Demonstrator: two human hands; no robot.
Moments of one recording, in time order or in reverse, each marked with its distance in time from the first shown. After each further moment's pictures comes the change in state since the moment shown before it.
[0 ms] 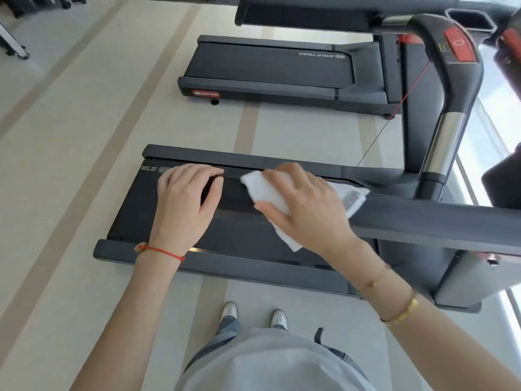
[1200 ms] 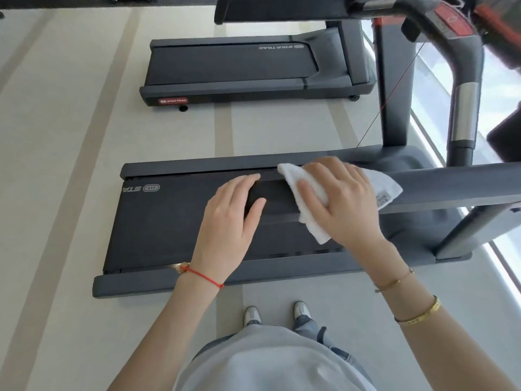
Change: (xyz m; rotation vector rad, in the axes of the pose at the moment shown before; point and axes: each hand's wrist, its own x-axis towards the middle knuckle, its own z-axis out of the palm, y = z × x) left_hand -0.004 -0.061 -0.021 -0.335 -0.233 0.128; right_hand 0.021 -0.068 0.034 -0.030 0.298 0.276
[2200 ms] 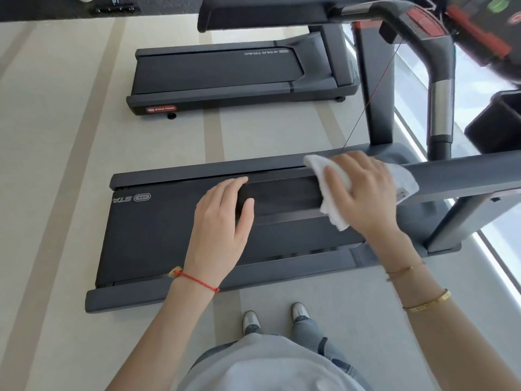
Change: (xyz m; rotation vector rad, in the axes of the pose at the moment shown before) left_hand 0.001 0.009 -0.002 0.018 0.003 -0.033; right_hand -0.001 0.033 -0.021 -0.032 0.045 0.205
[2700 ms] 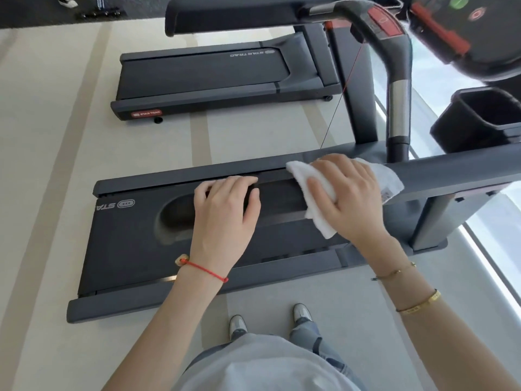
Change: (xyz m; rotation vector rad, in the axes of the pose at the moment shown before) left_hand 0.033 0.079 0.050 0.187 0.031 0.068; right_hand -0.005 0.073 -0.022 0.016 0.016 -0.147
